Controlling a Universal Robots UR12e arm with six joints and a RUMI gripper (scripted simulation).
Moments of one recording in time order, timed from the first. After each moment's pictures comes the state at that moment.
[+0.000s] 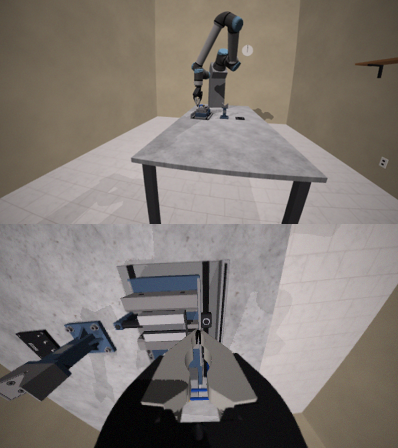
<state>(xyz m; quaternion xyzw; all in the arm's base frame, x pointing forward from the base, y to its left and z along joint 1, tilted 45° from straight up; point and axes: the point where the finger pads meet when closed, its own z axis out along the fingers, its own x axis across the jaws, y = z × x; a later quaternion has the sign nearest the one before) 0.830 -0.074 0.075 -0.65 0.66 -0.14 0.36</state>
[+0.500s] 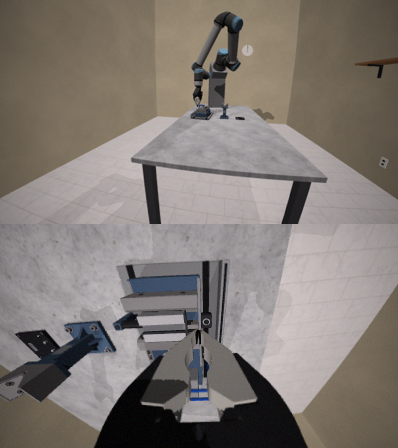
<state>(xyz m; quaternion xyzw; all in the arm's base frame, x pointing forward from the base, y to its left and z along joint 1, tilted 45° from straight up) 0.831 -0.074 0.074 -0.65 0.66 -0.14 0.36</state>
